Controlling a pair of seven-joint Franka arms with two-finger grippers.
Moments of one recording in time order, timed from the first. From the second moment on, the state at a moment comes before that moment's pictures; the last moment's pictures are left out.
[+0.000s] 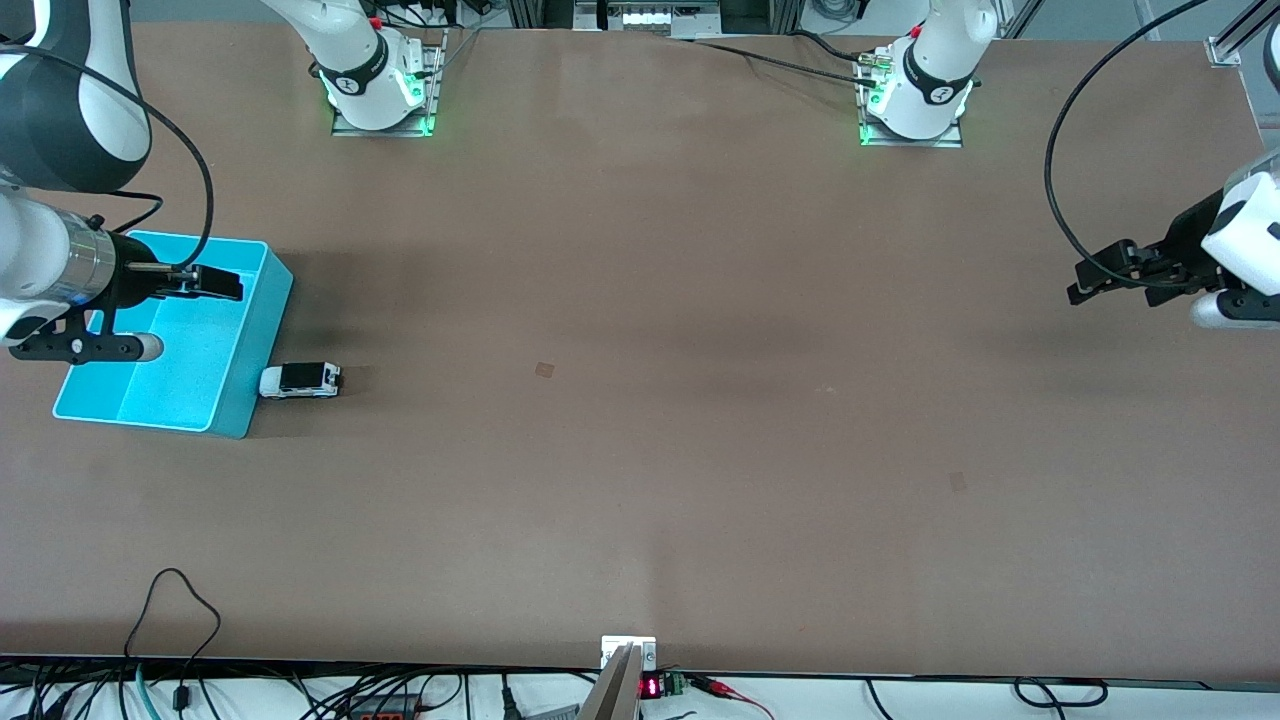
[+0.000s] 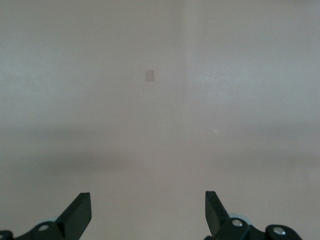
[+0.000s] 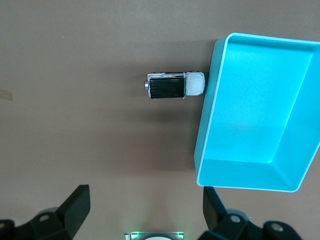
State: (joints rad) left arm 0.06 0.03 -0.02 -1.69 -0.10 1.72 0.01; right arm 0.09 0.22 -0.09 -1.56 0.00 1.52 -0.02
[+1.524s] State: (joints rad) left arm 0.06 -0.02 -0.03 -1.71 -0.08 1.66 0.00; right arm -0.18 0.17 0.18 -2.14 -0.10 2.28 -1.22
